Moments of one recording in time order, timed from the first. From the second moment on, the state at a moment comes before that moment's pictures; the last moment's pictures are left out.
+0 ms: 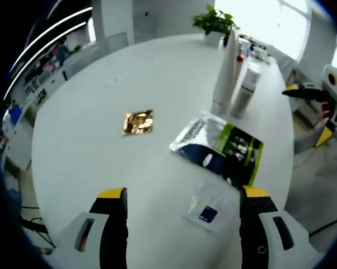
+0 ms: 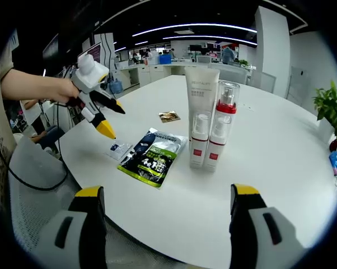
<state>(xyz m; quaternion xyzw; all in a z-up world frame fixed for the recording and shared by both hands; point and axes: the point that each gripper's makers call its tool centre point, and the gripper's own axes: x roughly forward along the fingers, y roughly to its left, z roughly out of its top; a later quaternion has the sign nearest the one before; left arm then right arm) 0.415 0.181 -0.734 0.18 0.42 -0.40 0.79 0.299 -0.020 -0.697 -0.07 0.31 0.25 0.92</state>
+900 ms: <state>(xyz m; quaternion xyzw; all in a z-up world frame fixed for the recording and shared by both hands) 0.439 0.170 -0.752 0.19 0.42 -0.40 0.79 0.300 -0.025 -0.701 -0.06 0.32 0.24 0.92</state>
